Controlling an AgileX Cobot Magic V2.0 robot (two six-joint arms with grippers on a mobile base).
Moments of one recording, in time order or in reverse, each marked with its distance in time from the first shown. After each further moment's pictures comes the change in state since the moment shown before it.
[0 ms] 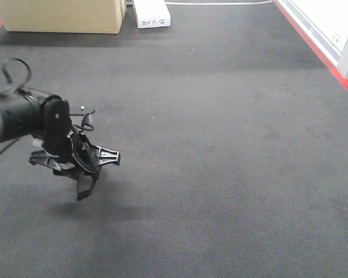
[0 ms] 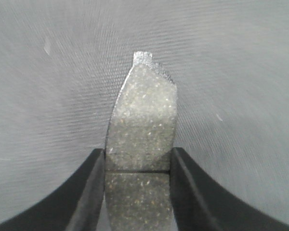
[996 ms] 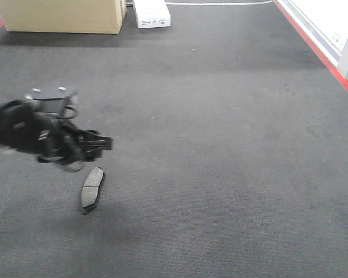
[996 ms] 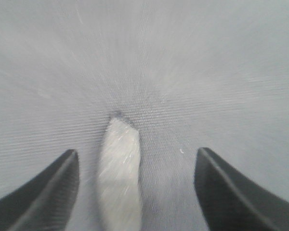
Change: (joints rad) left arm 0.000 -0.304 0.222 0.024 -0.272 0.019; right arm 0.000 0.000 0.000 0.000 0.001 0.000
